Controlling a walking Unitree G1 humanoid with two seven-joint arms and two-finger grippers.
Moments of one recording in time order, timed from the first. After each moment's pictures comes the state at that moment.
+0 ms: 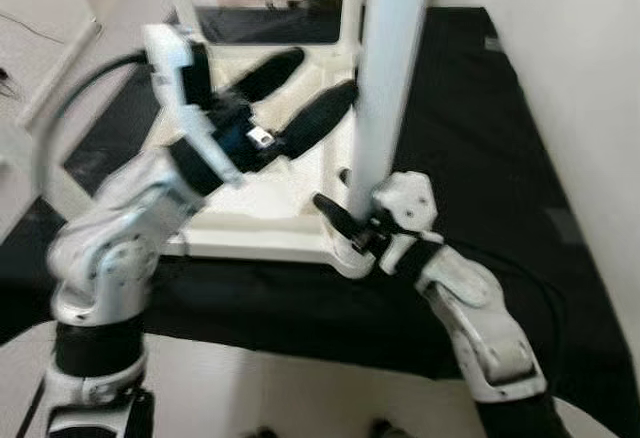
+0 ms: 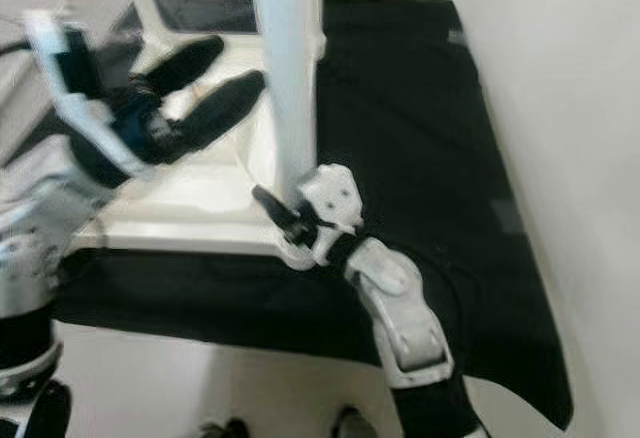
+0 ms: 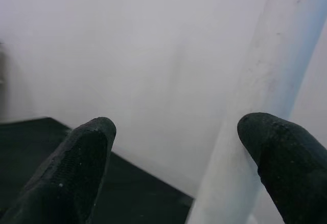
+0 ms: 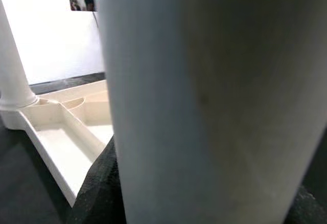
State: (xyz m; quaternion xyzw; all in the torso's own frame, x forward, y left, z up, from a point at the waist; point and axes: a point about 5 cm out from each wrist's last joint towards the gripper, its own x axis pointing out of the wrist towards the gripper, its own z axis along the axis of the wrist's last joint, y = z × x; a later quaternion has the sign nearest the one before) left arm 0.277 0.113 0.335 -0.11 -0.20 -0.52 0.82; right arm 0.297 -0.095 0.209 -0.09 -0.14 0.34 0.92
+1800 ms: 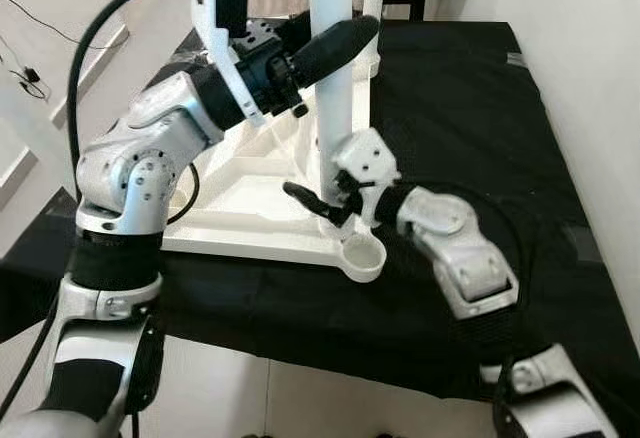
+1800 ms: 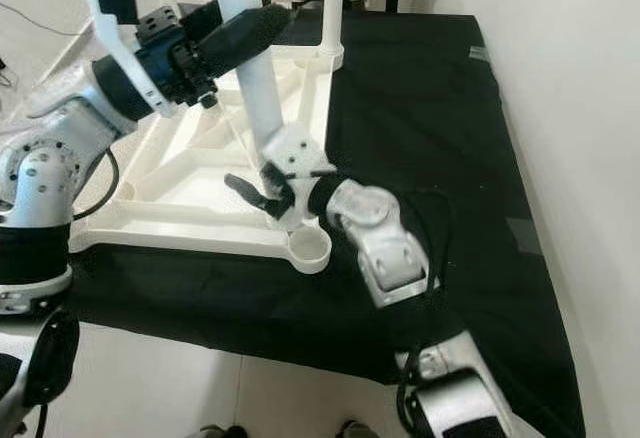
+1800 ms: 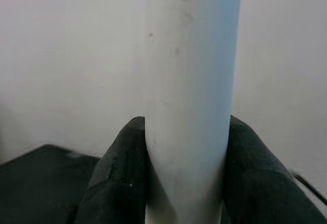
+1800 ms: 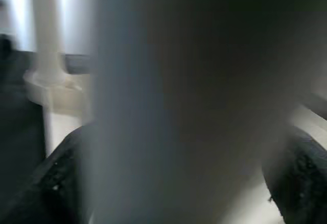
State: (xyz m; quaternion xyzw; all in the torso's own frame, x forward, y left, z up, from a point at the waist) left arm 0.301 0.105 0.373 -0.01 -0.22 -0.58 0.78; right arm 0.338 -0.082 0.254 -0.20 -0.12 0.44 0.87
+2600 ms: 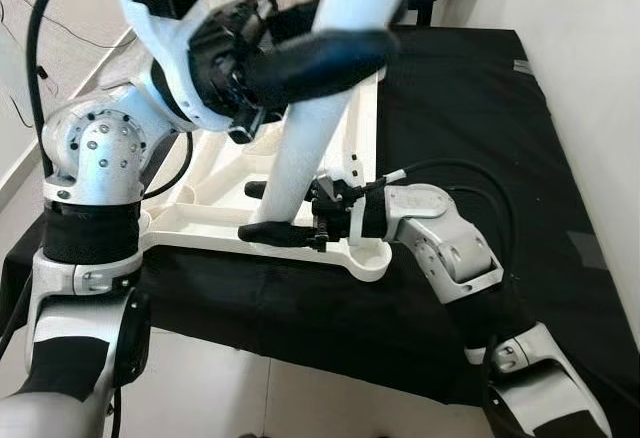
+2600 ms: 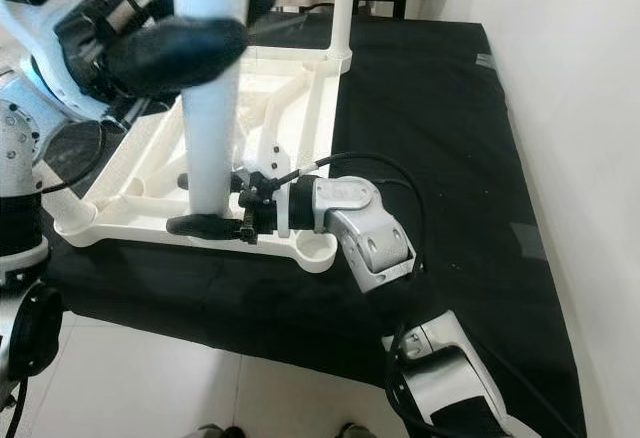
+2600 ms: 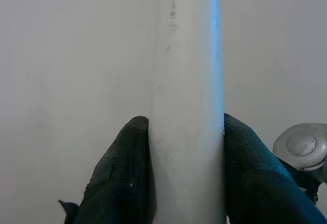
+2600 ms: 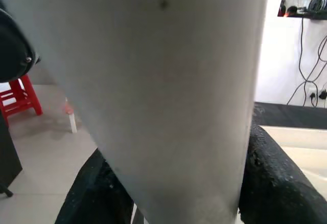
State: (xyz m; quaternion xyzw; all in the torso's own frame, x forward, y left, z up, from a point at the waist) left arm 0.266 0.111 0.400 -0.06 -0.24 -0.79 0.56; right arm 0.322 -0.044 0.253 -0.09 -0.09 0.66 0.74
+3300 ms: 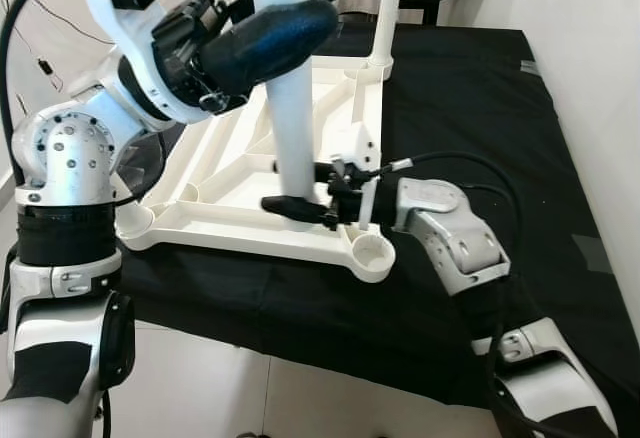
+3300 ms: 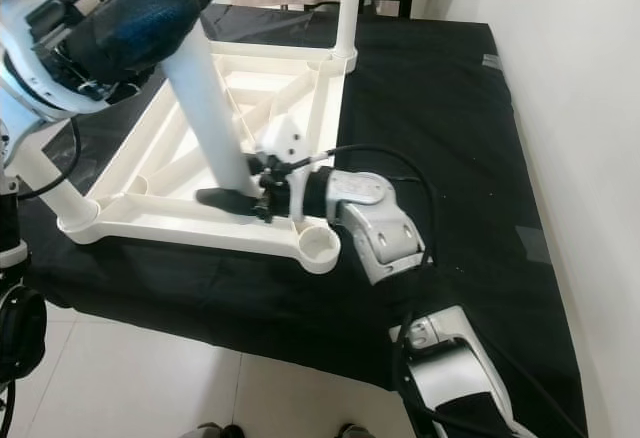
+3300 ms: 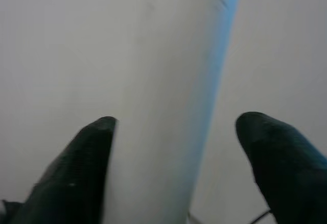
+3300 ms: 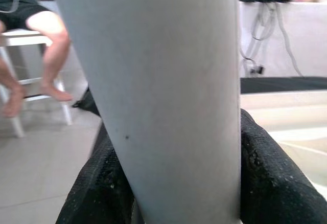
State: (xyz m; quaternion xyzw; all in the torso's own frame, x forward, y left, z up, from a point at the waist) left arm 0.287 0.129 0.390 -0.09 -0.23 -0.71 0.66; right arm 0.347 -0.082 0.246 -0.10 -0.07 0.55 0.82
